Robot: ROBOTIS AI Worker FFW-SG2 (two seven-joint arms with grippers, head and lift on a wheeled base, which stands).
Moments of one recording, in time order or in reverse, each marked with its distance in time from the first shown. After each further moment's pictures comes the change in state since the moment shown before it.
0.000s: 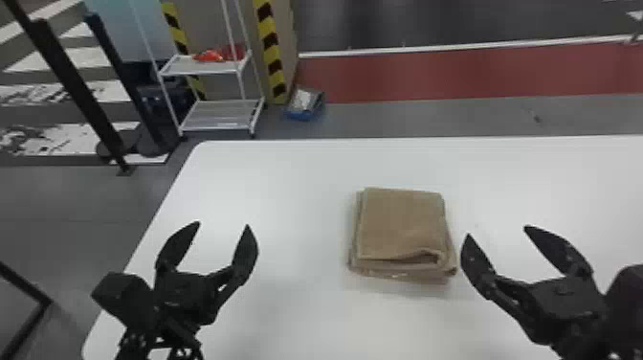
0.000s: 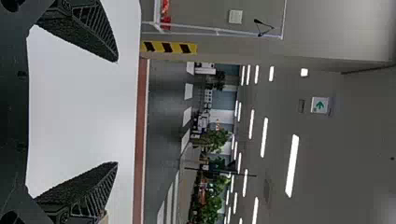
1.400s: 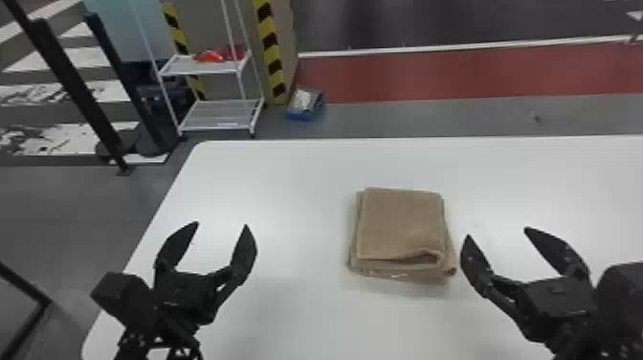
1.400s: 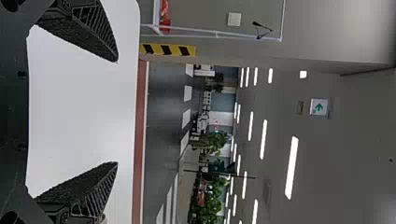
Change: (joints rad) left arm -0.004 0.000 0.003 0.006 0.000 -0.002 0.001; right arm -0.020 0.000 0.010 0.042 0.024 -0.017 -0.042
